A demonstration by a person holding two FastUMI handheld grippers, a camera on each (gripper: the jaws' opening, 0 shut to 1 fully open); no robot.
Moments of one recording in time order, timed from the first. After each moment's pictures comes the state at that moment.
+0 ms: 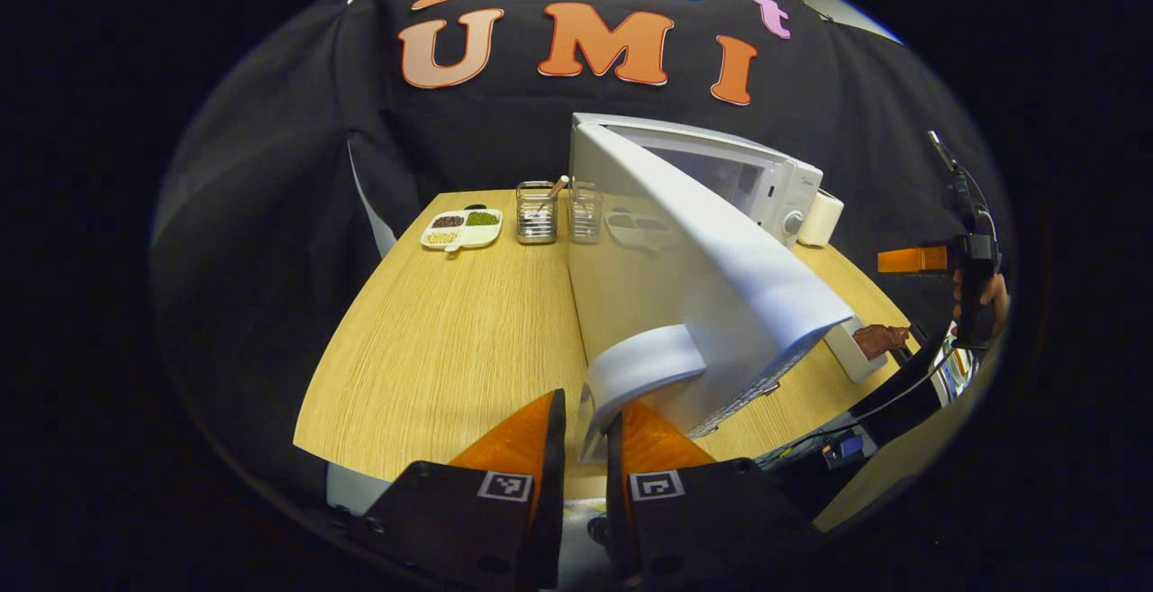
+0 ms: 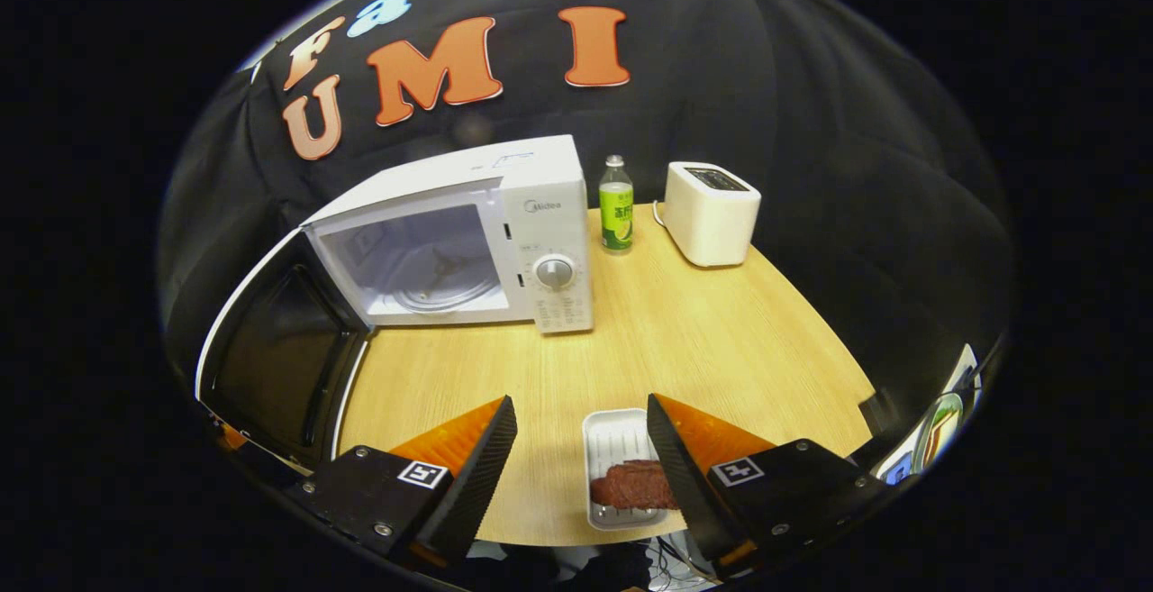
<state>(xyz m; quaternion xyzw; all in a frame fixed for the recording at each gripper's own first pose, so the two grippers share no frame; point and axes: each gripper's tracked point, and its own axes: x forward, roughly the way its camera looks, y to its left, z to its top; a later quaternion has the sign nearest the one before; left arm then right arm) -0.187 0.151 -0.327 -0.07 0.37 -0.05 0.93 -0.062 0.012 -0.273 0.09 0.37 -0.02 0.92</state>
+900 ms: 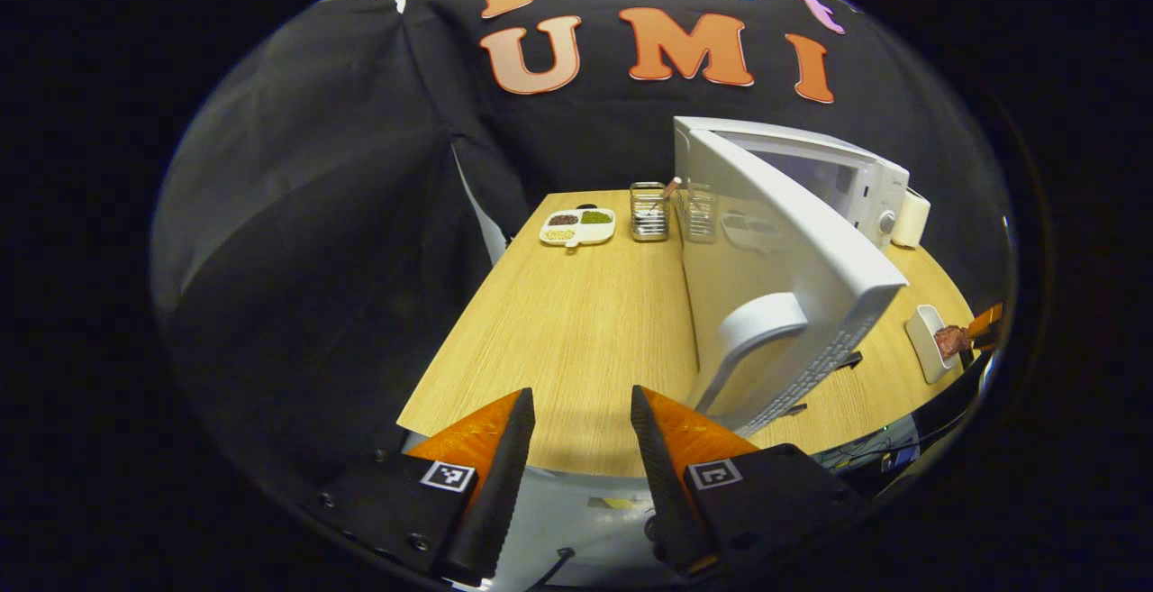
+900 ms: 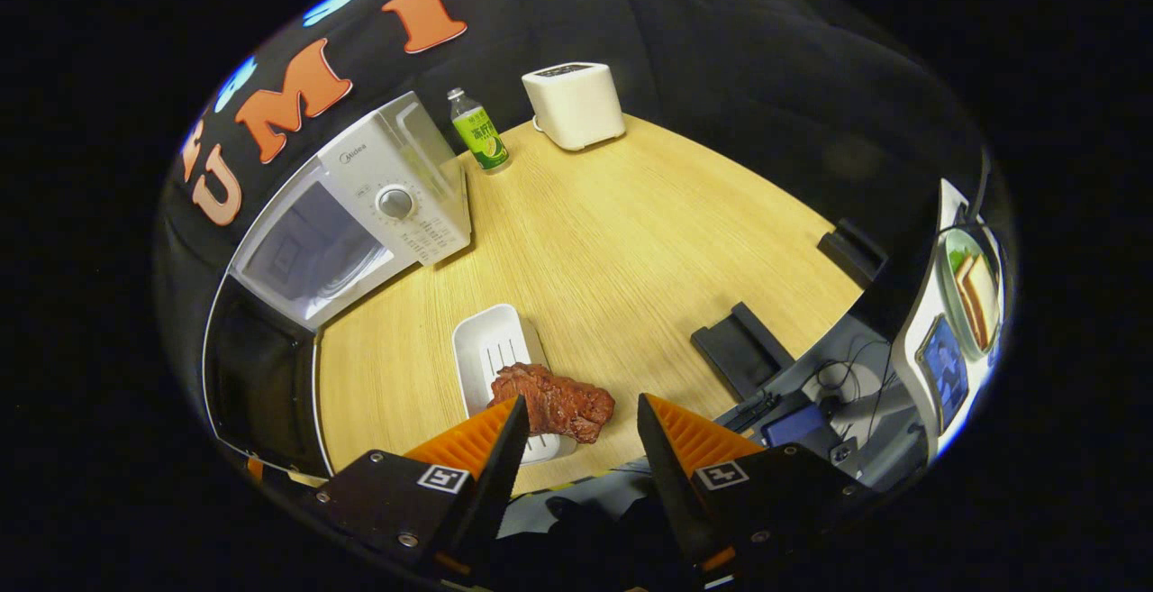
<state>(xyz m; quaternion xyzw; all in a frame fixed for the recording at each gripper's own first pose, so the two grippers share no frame) -0.216 0.236 -0.312 -0.02 0.36 0.13 0.92 -0.144 -0.048 -0.358 0.26 0.47 -0.10 0.84</state>
